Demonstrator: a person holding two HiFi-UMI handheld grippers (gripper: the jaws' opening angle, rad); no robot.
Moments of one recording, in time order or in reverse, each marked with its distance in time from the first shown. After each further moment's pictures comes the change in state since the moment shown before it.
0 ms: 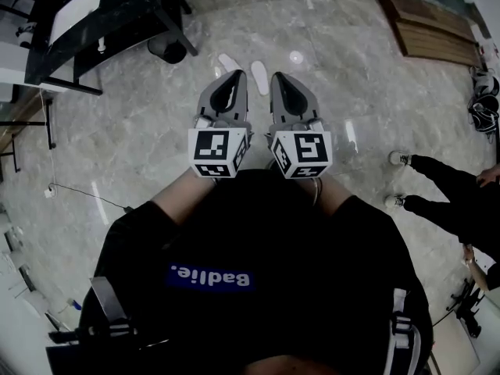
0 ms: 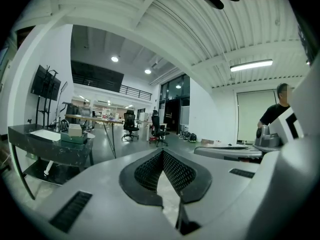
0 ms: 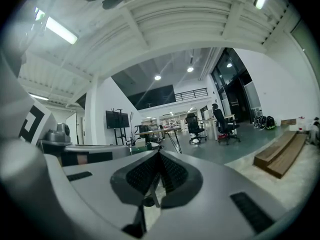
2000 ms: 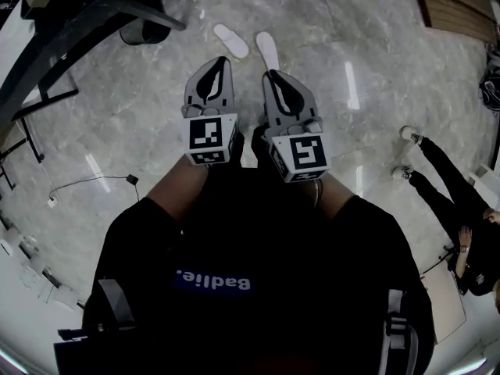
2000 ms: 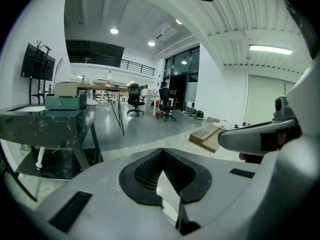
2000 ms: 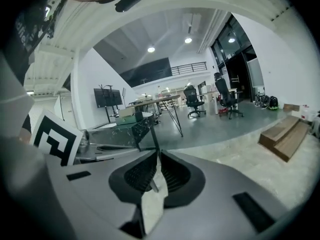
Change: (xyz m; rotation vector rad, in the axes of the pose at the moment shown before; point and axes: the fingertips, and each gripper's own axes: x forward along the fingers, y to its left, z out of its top) left arm 0.234 0.260 -0.182 -0.016 0.297 0.001; right arm 0.308 -0.028 -0.162 0.062 0.300 -0.020
